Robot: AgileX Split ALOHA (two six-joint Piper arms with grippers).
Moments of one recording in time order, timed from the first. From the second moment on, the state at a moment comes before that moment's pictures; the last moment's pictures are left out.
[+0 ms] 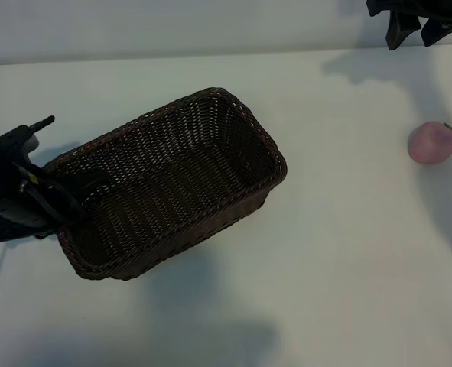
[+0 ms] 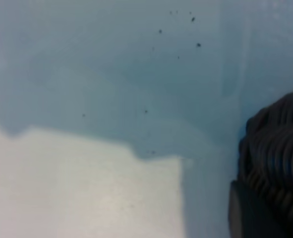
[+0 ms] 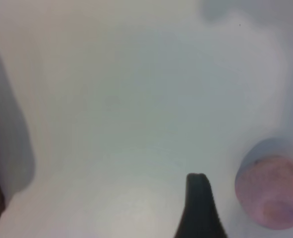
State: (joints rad) left arm -0.18 1.61 -0.68 -0.06 0.32 -0.65; right arm 0.21 2.03 -1.94 0.11 1.22 -0.01
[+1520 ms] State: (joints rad) left arm -0.18 1.57 -0.69 -0.36 0.35 -0.28; right arm 0.21 2.03 -1.94 0.11 1.22 -0.01
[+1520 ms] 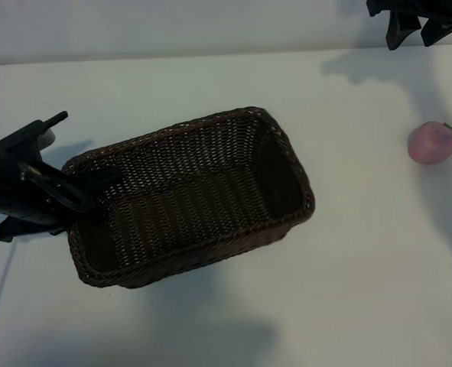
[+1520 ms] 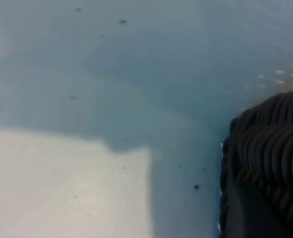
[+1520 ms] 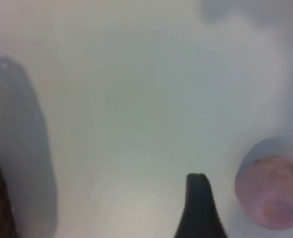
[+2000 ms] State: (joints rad) left arm -0.18 1.49 -0.84 -0.42 0.45 -0.18; right arm 0.21 2.03 -1.94 0.11 1.22 -0.01
